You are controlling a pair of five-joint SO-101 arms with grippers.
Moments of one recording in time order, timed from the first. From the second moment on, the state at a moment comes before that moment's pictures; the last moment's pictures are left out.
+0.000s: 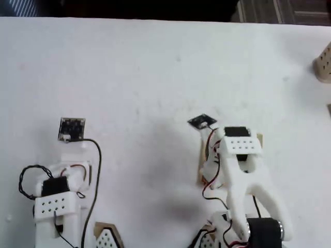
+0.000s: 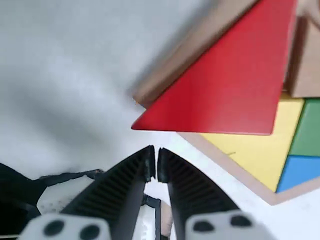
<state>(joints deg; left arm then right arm) -18.9 -65.3 86.0 53.8 -13.3 -5.3 -20.8 50.9 79.3 32.7</state>
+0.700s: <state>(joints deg) -21.1 -65.3 86.0 53.8 -13.3 -1.9 -13.4 46.9 72.9 28.8</state>
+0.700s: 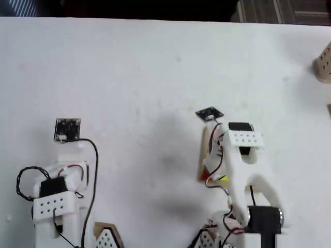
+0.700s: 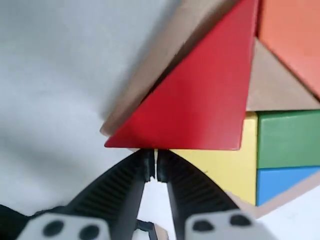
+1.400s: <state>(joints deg) -21.1 -65.3 86.0 53.8 -13.3 4.7 -6.4 36.1 76.4 28.8</state>
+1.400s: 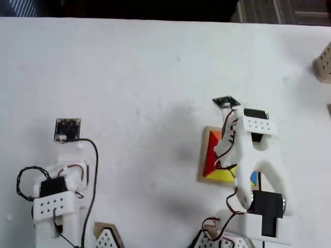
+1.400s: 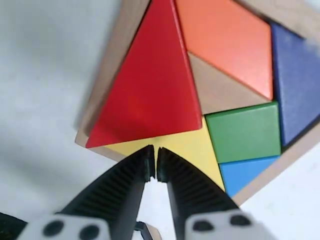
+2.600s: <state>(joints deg) -17.0 -65.3 86.0 53.8 -13.9 5.8 -43.6 63.5 64.1 23.2</state>
